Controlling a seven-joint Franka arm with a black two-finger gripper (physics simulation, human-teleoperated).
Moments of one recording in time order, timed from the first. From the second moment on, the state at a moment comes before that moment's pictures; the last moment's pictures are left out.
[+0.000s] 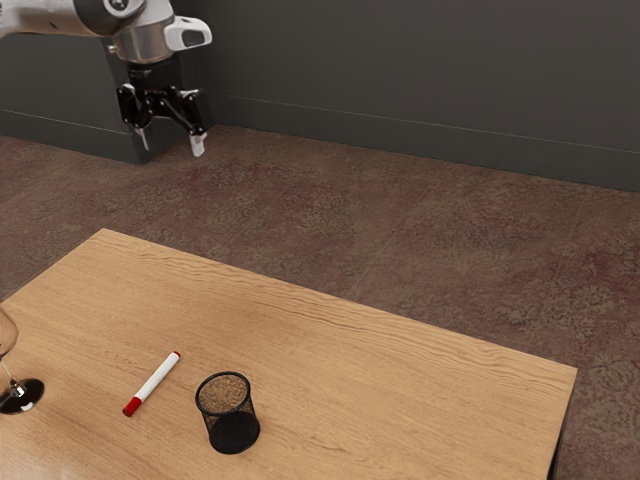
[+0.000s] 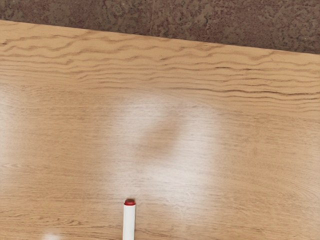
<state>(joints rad) -0.03 0.15 0.12 -1.37 -0.01 1.51 -0.03</state>
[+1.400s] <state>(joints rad) -0.03 0.13 0.18 -2.39 0.04 2.39 0.19</state>
